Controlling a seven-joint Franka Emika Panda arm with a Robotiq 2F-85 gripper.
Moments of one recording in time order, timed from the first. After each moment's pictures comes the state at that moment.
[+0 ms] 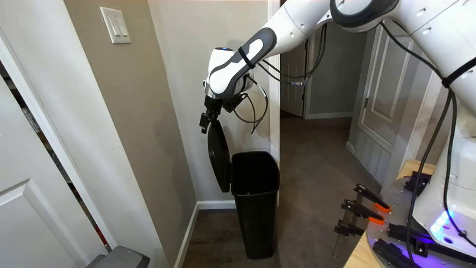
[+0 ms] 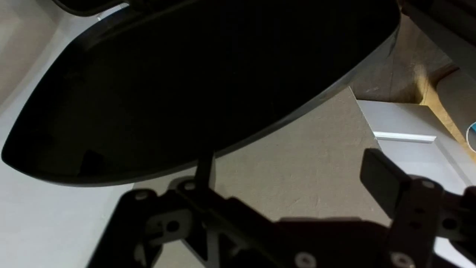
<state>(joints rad) 0.10 0.74 0.18 -1.50 -0.07 2.60 -0.24</state>
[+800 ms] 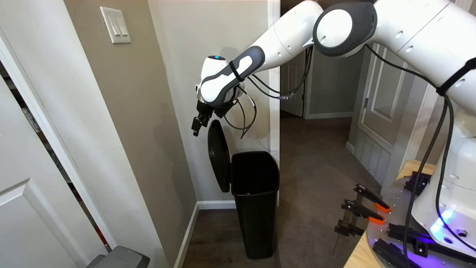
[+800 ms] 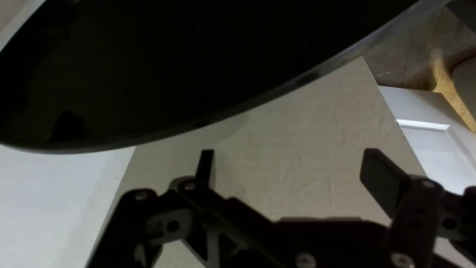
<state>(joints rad) 0.13 0.94 0.16 -1.23 -0.08 2.57 -0.27</state>
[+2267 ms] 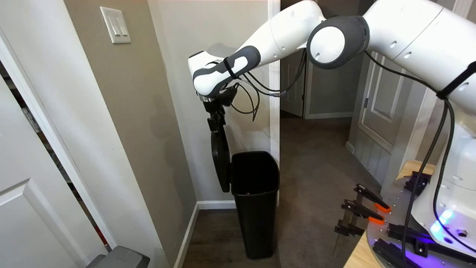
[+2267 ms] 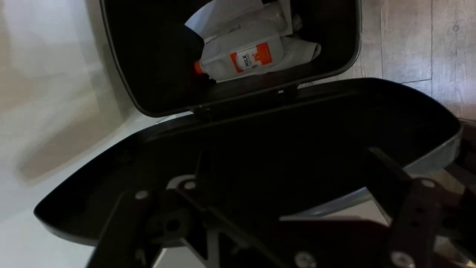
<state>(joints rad) 0.22 0.99 0.03 -0.98 -0.24 1.93 -0.26</state>
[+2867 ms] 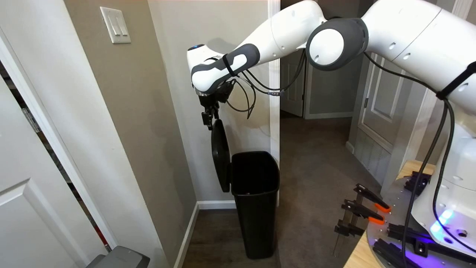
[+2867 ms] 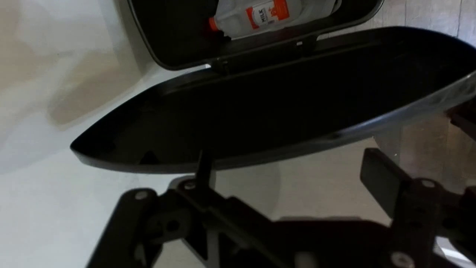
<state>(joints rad) 0.23 1.00 0.03 -0.92 -0.24 2.02 -0.26</state>
